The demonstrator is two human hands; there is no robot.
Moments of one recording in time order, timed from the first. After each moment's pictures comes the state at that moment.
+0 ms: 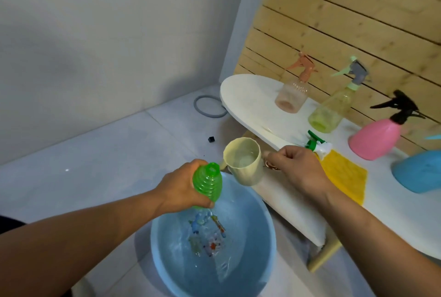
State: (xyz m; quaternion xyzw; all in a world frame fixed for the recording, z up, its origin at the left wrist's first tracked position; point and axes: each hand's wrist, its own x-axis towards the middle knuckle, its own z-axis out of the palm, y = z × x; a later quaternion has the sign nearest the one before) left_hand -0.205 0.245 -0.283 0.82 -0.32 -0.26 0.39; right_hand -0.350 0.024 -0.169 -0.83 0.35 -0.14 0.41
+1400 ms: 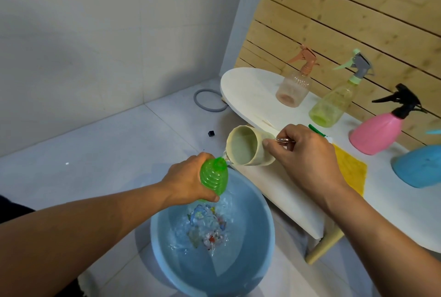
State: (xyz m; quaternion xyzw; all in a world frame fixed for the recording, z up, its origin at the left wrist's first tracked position) left_hand -0.210 0.232 -0.283 0.84 -0.36 -0.22 0.33; right_hand -0.360 0.054 -0.134 -0.94 0.25 -0.21 0.13
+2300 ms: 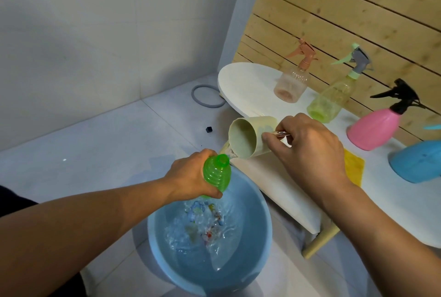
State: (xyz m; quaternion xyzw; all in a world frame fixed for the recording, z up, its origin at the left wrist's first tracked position) left_hand -0.215 0.220 -0.283 0.84 -0.37 -0.23 0.33; right_hand -0.366 0.062 -0.125 -0.95 0.21 -0.24 0.00
